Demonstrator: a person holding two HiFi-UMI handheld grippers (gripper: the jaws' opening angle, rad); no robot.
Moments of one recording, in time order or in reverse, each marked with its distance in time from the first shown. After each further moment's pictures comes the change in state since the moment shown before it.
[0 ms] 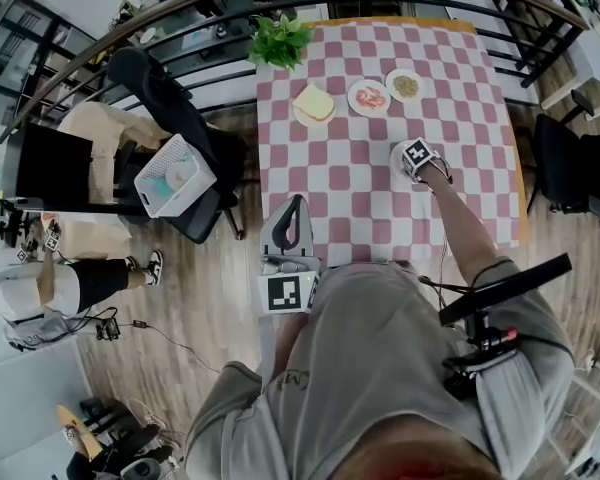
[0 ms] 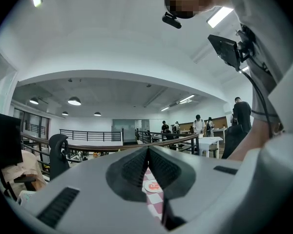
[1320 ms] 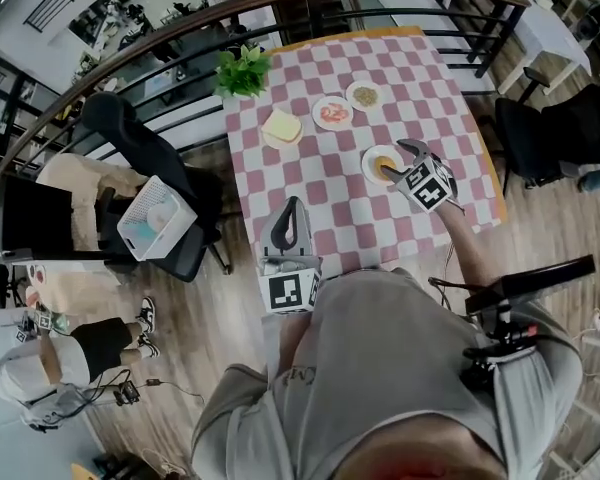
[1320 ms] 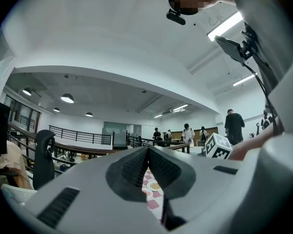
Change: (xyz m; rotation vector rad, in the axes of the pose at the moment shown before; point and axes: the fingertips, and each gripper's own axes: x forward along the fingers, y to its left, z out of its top) left arm 0.012 -0.018 0.006 -0.085 -0.087 -0.110; right arm -0.279 0.086 0.027 -0.264 -0.662 -0.184
